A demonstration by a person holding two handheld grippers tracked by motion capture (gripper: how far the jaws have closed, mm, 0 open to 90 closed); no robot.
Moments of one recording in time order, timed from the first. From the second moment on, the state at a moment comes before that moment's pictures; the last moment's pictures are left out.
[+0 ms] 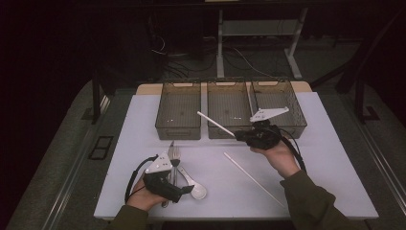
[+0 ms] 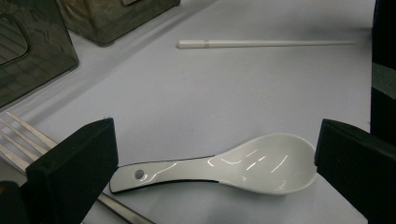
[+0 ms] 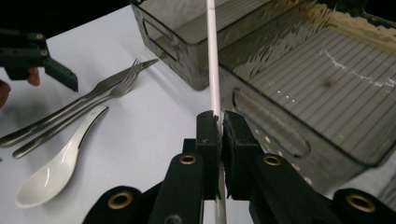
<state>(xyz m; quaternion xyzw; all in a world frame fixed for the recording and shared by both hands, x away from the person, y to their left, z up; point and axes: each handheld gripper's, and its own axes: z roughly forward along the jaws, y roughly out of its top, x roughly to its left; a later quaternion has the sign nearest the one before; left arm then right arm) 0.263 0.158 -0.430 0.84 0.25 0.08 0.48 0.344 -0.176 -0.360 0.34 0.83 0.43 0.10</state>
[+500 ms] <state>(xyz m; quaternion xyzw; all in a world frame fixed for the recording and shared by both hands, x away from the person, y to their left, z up) 0.262 0.157 -0.429 0.84 0.25 0.08 0.47 0.377 -0.141 -0.347 0.35 0.83 0.42 0.11</state>
